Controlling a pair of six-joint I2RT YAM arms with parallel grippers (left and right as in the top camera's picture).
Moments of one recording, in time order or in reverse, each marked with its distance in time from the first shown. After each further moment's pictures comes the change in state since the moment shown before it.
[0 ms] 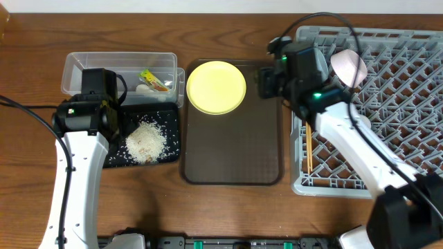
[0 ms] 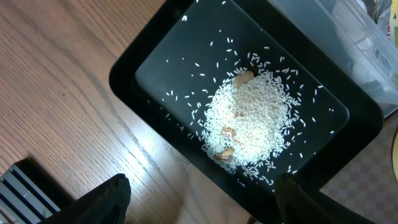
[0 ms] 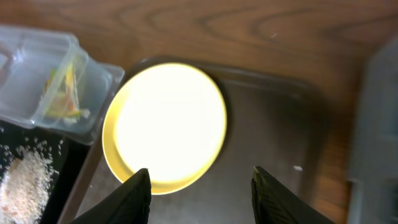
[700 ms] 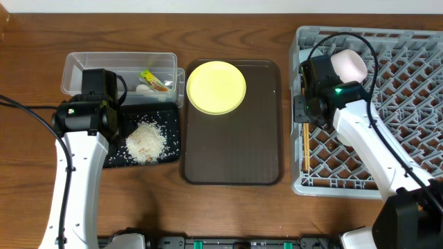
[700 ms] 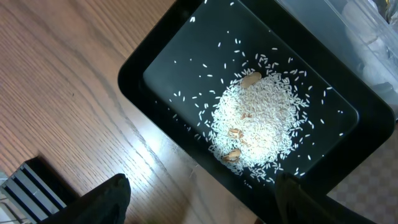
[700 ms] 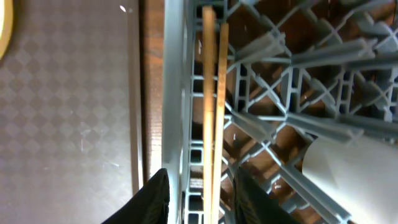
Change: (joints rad) left arm 0.000 0.000 0.000 -0.013 -0.023 0.000; right arm -0.139 -0.061 0.000 -0.562 0.250 0.003
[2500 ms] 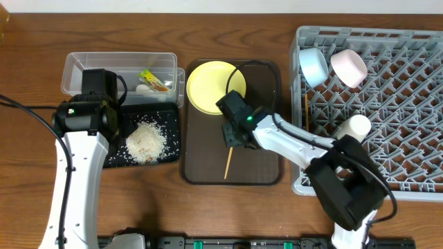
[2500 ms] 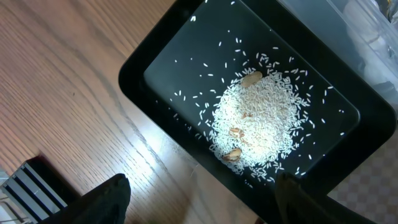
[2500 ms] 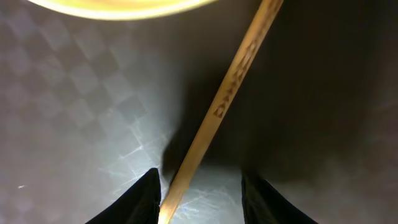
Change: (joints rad) left arm 0.000 0.000 0.000 -0.003 0.000 0.000; right arm 0.429 0.343 -0.015 0.329 -0.076 0.225
